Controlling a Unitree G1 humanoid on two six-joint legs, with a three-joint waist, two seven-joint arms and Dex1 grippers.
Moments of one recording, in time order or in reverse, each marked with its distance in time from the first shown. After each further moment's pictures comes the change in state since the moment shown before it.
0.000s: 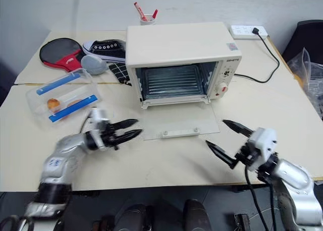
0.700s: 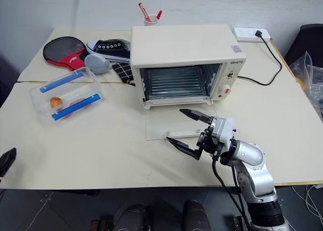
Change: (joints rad) left arm 0.419 0.117 0.752 0.103 -0.161 0.130 0.414; right arm -0.218 0.170 0.233 0.079 -0.038 -0.140 0.079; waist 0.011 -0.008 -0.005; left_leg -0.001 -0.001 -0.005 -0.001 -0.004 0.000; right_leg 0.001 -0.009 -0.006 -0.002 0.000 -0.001
